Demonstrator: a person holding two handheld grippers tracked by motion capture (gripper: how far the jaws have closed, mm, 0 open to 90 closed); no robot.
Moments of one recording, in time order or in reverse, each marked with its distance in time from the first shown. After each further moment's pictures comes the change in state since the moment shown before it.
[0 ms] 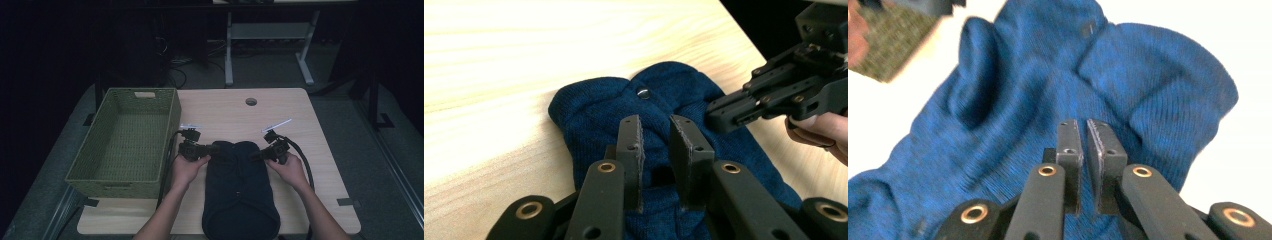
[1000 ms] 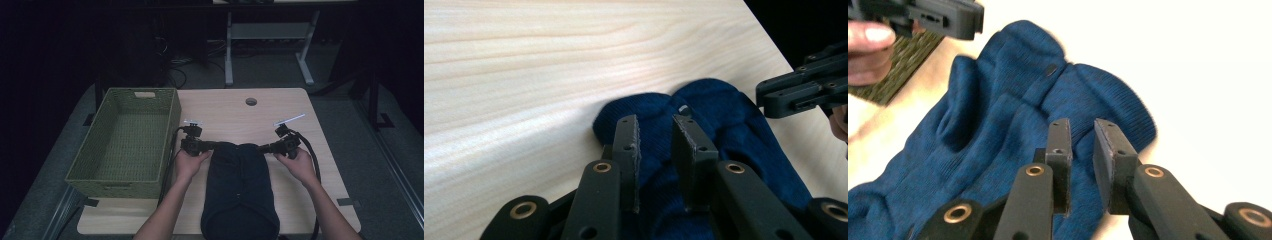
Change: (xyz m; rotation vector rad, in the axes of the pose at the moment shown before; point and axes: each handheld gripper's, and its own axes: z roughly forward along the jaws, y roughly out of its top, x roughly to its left) left arm 0.014 0.011 0.015 0.011 0.050 -0.036; right arm -0.018 0.004 -0.033 -0.092 -0.030 0.038
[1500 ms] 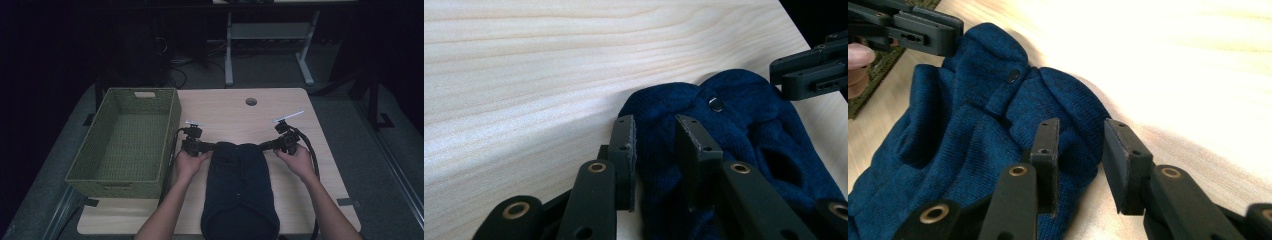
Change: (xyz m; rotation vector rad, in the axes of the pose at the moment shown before) left arm 0.010 -0.003 0.011 0.041 0.029 -0.012; right arm -0.013 0.007 0.006 0.034 -0.053 0.055
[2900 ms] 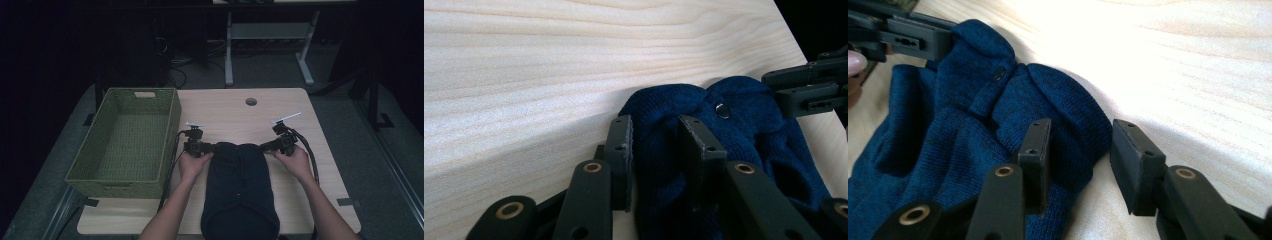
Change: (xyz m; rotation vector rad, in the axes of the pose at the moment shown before) left arm 0.004 -0.005 0.012 -0.015 -0.024 -0.091; right arm 0.001 -0.001 0.009 0.016 -0.040 0.026
